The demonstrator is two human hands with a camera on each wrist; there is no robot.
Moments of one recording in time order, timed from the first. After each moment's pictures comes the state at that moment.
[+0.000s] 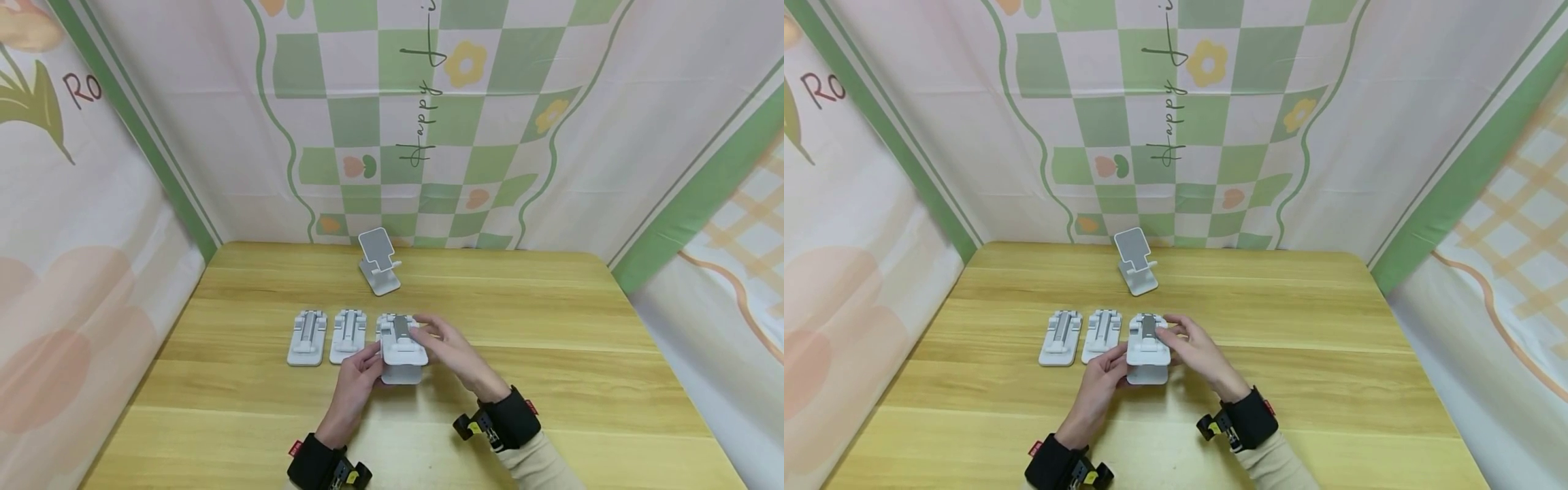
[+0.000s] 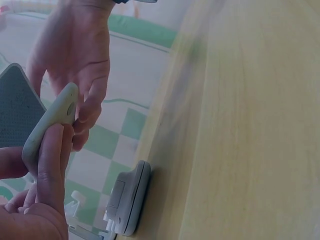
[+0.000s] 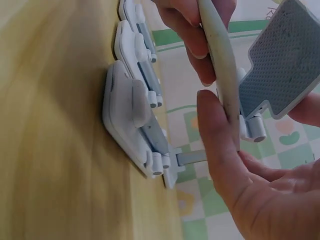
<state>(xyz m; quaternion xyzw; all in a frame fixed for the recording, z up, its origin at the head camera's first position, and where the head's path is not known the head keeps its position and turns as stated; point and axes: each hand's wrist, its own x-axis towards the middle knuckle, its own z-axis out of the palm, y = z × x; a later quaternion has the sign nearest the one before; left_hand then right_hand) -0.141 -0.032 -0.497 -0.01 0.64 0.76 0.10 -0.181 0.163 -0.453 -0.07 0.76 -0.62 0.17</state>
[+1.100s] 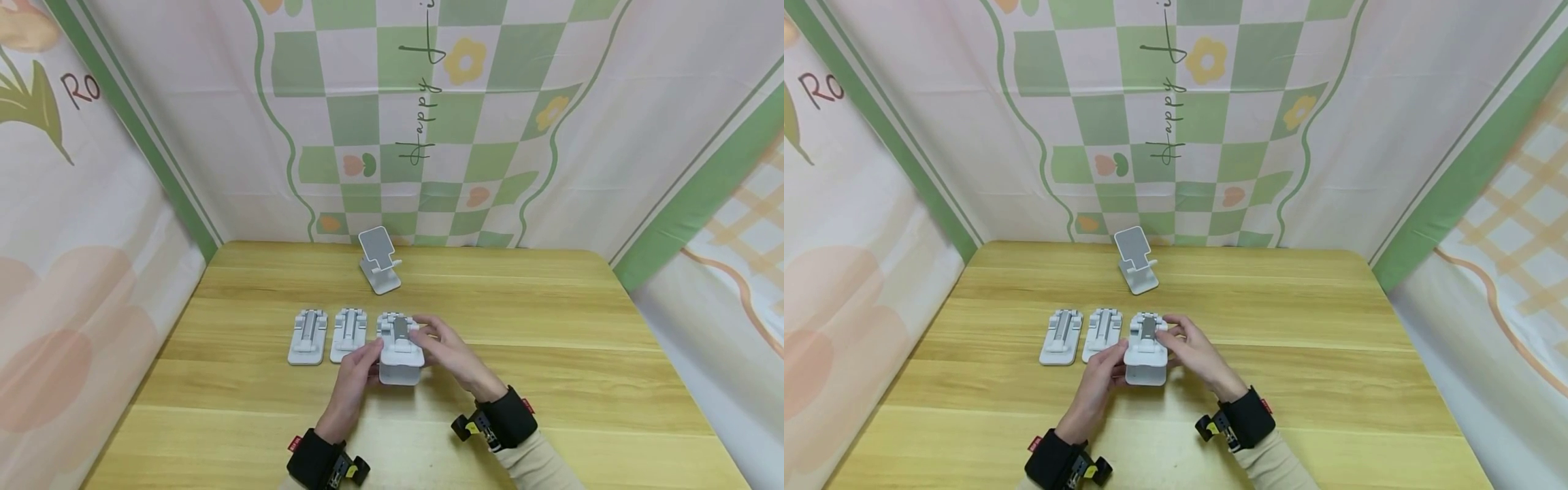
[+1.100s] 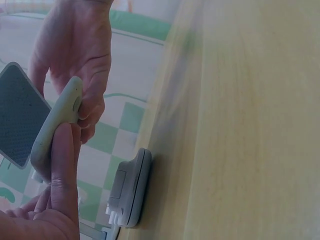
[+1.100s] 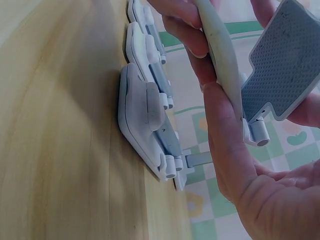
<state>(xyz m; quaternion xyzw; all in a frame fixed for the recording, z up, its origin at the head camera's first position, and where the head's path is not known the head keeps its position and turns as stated) -0.143 -0.035 -0.487 -0.04 0.66 0.74 0.12 -0.182 0.161 -0.463 -0.09 0.75 -0.63 0.18</state>
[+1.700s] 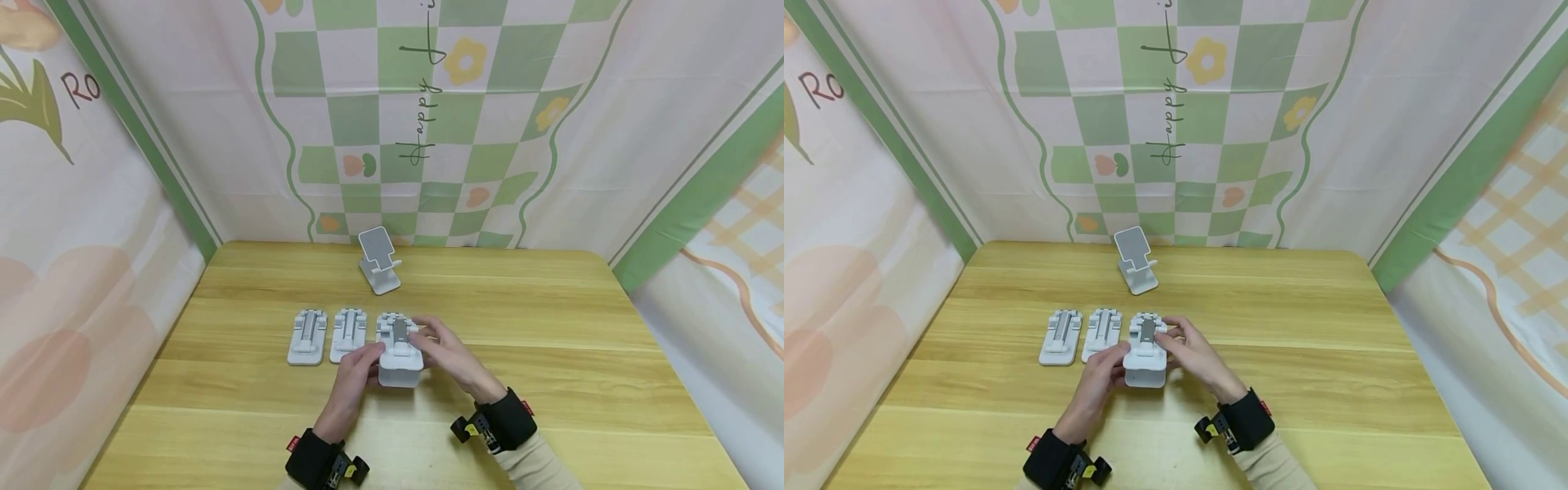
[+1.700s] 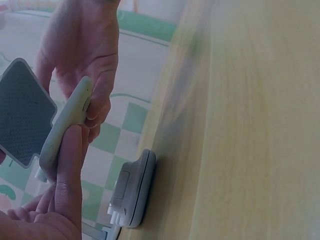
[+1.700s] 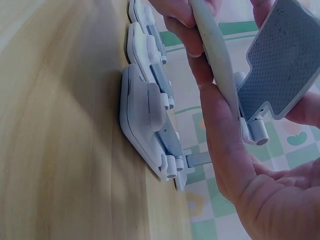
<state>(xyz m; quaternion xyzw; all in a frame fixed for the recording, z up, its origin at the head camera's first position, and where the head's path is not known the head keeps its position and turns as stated) -0.146 -0.036 -0.492 -0.04 0.66 0.74 0.12 -0.179 0.159 -0.462 -0.08 0.75 -0.63 0.18</state>
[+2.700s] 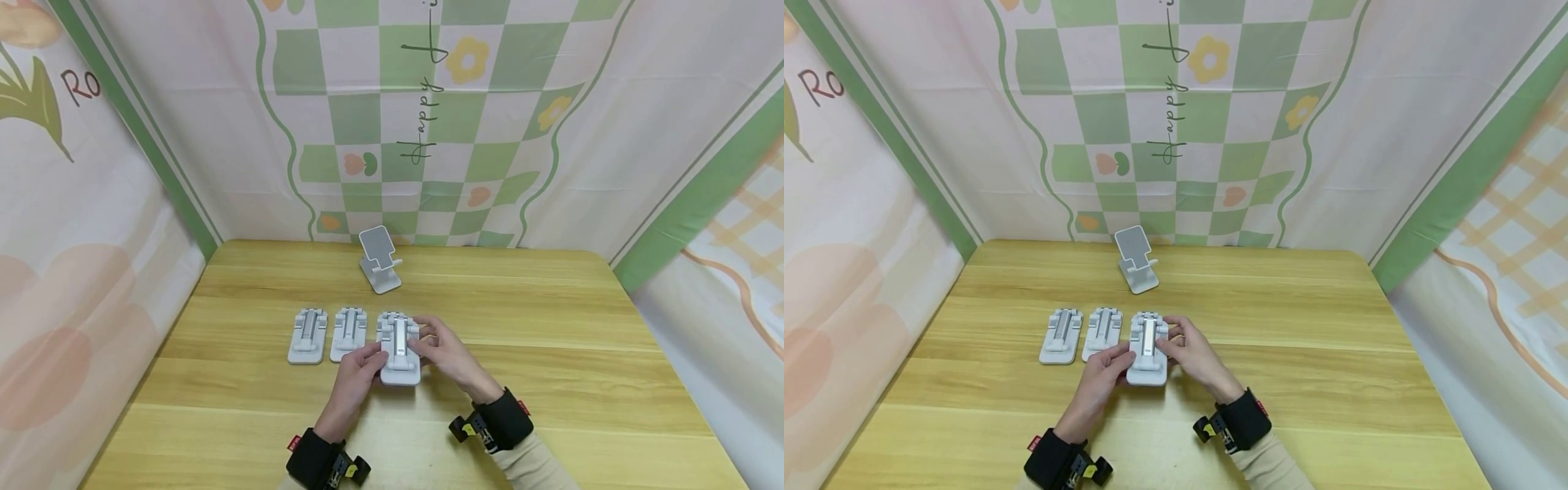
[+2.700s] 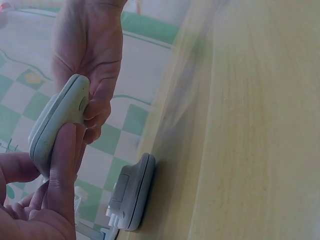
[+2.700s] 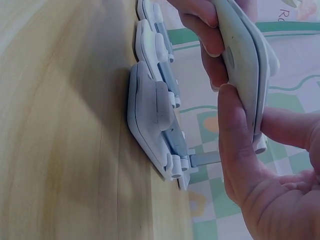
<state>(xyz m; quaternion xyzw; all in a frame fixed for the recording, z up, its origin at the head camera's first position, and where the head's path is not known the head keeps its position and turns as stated) -0.145 -0.035 -0.496 -0.04 0.68 0.73 0.11 -0.181 0.157 -0.467 -0.07 0.76 -0.63 0.16</state>
